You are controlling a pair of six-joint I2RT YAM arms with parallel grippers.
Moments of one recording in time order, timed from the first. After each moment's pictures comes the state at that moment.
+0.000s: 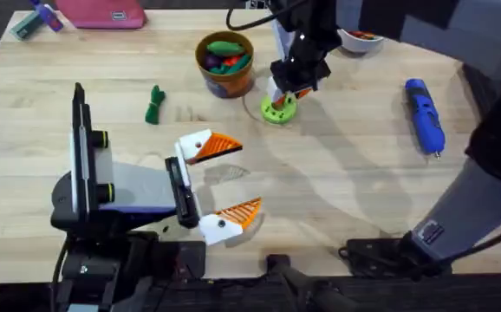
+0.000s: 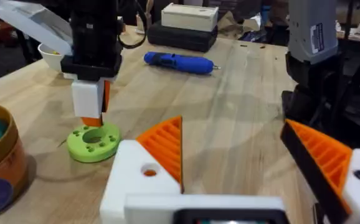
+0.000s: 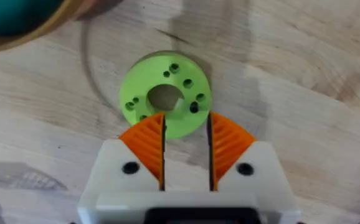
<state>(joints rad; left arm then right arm) -0.04 0.01 0.01 -0.13 1.21 0.07 0.51 1.98 1.60 -1.05 0.06 0.18</state>
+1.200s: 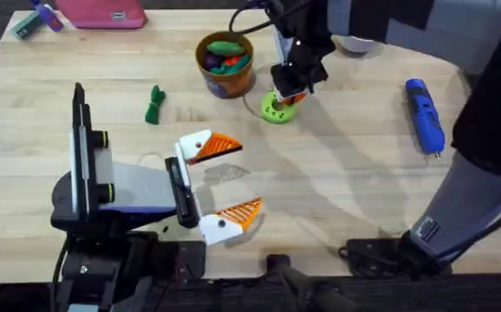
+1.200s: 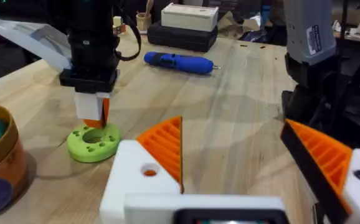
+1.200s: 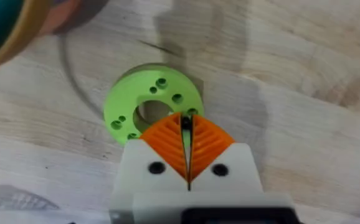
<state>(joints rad) -0.04 0.01 0.01 -0.13 1.21 0.07 0.50 2.03 1.60 -1.02 0.07 0.18</state>
